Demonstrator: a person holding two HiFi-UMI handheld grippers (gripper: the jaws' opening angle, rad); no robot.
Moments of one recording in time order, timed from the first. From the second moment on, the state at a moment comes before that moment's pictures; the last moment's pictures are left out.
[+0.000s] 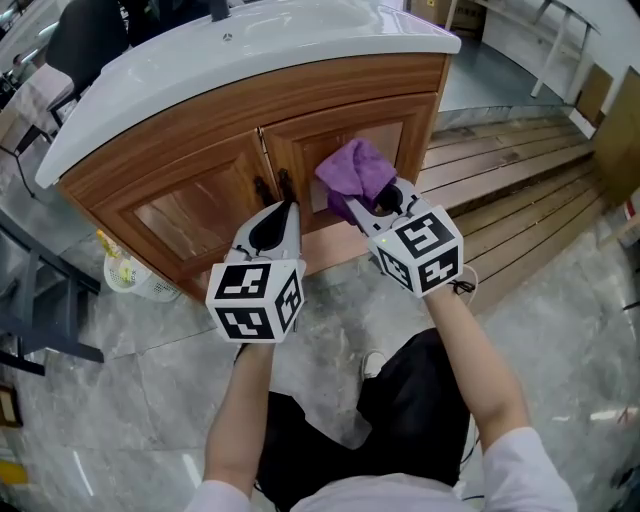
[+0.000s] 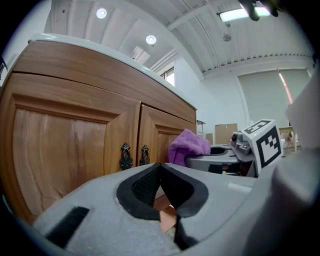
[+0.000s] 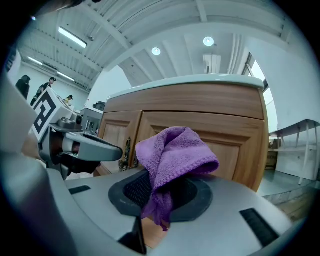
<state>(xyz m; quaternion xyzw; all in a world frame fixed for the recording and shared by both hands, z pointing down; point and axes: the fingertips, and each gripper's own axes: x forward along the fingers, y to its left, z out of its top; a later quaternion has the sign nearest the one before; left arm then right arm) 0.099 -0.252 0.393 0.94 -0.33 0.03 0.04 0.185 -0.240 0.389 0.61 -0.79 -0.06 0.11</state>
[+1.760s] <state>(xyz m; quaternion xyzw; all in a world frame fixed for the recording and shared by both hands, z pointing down) 0.036 -0.260 0.398 0.93 -0.37 0.03 0.04 0.136 -0.209 0.354 0.59 -0.80 -0.07 0.07</state>
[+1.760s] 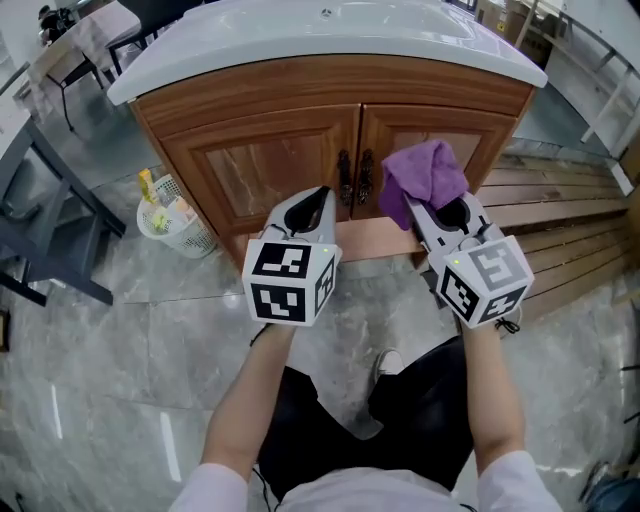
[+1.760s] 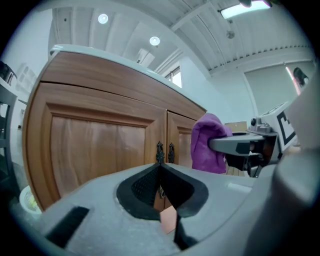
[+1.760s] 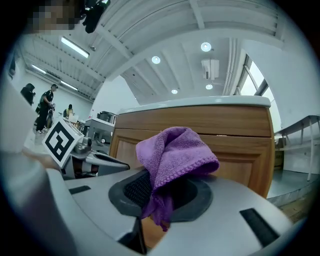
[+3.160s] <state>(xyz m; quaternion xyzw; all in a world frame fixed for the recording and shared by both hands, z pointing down) -0.197 -0.254 0.467 0.82 -0.57 0.07 0.07 -0.171 -0.295 0.471 0.40 -0.91 -0.09 0.10</state>
